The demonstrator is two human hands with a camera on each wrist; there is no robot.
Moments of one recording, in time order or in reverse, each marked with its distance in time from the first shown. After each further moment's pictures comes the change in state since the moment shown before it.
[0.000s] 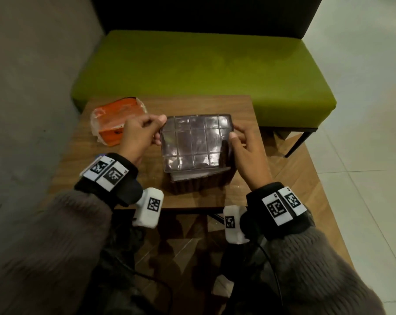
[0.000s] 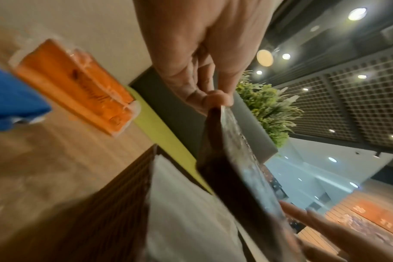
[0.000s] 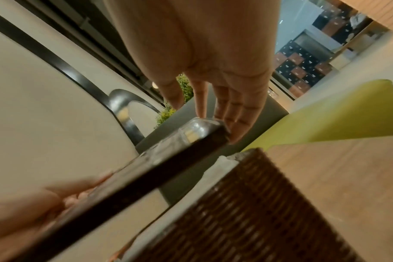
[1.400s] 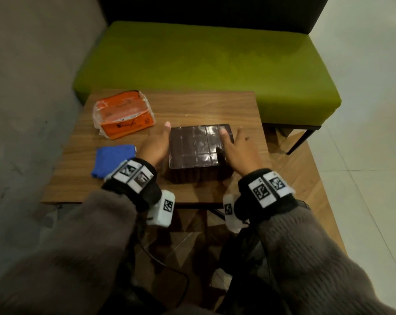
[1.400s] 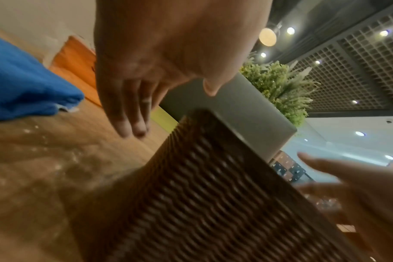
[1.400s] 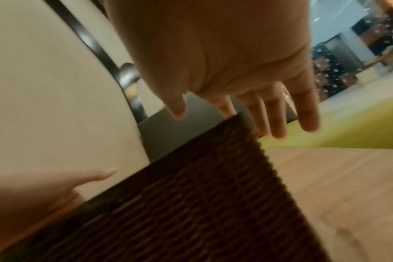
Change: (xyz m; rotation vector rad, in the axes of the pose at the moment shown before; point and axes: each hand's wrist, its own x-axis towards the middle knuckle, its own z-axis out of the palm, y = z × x) left_hand -0.003 -0.029 0.024 0.446 -0.036 -0.418; right_hand 0.026 0.018 0.021 -0.538 -0.196 0.277
